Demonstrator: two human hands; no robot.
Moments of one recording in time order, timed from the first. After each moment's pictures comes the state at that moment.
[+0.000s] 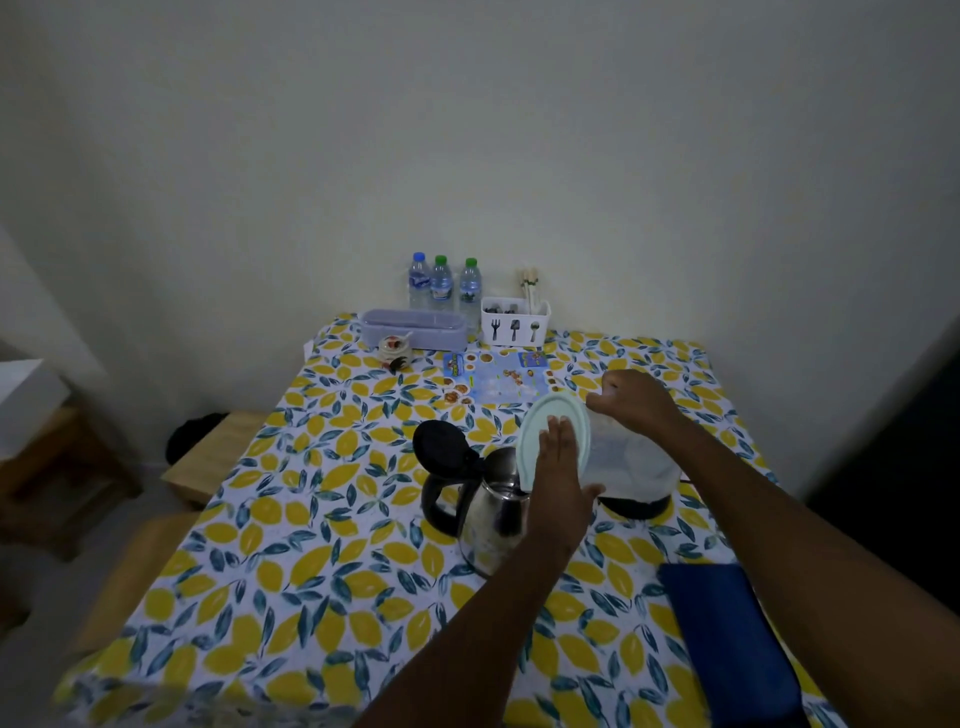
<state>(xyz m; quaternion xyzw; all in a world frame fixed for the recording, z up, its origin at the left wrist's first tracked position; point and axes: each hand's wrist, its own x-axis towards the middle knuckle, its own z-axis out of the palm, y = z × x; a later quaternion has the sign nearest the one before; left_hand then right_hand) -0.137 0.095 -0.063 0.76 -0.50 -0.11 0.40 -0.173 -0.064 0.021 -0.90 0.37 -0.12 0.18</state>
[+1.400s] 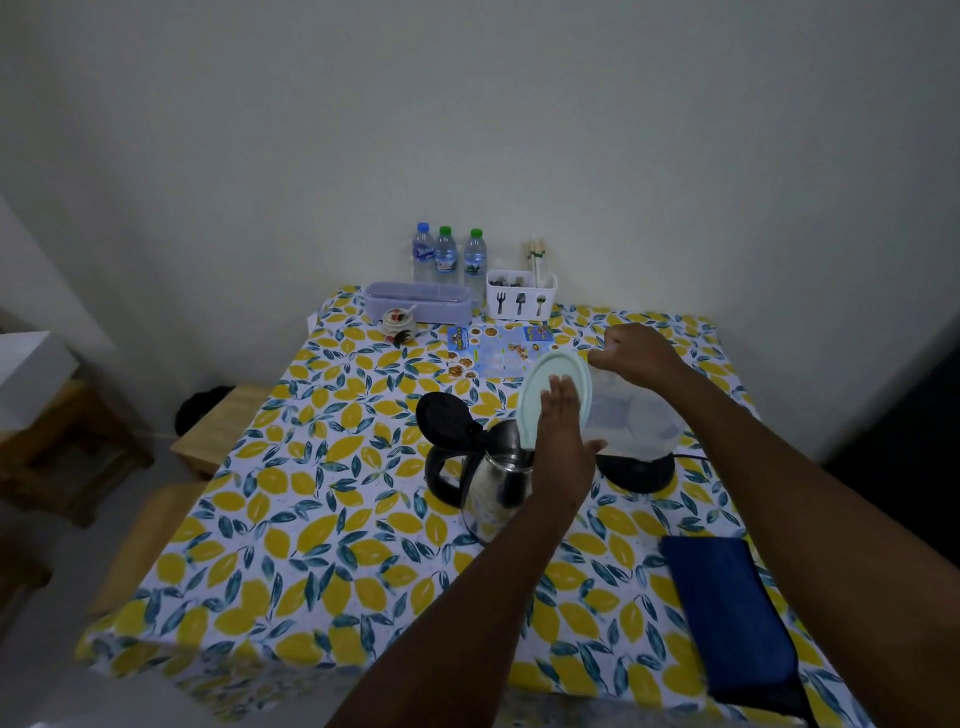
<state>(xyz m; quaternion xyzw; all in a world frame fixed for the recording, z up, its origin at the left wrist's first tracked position) -0.132 0.086 -0.047 0.75 -0.43 -0.16 0.48 -0.159 -0.073 0.040 -0.92 0.34 -0.11 0.17</state>
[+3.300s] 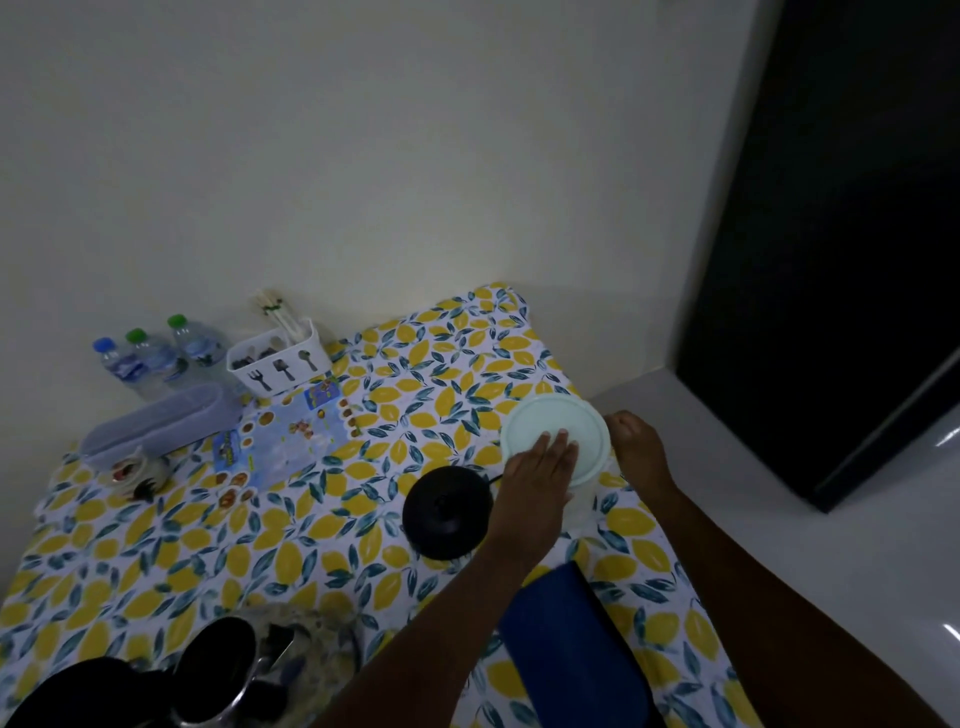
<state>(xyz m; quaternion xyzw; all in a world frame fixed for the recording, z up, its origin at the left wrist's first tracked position) -0.299 -0.185 -0.137 0.62 -0.78 -0.02 0.06 -0.450 -0.279 -0.138 -0.55 0.58 -0.36 0.48</state>
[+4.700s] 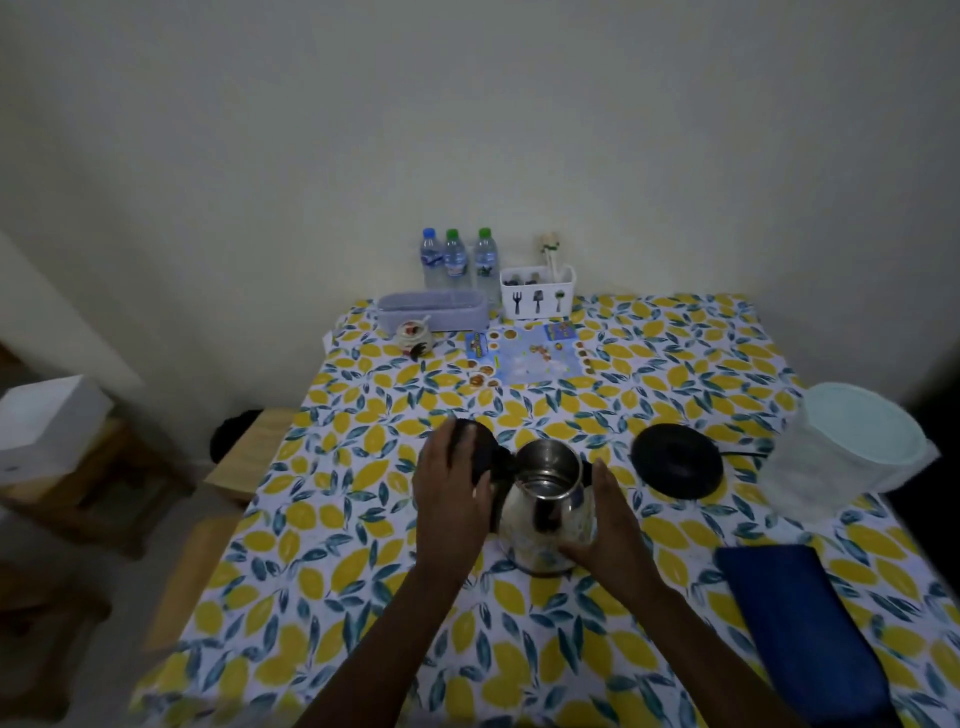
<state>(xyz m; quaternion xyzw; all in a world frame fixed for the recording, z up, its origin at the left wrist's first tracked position) -0.018 0.192 -0.089 0.82 -0.44 0.10 0.36 -0.187 0.063 -0.146 -0.87 0.33 -0.19 0.32</state>
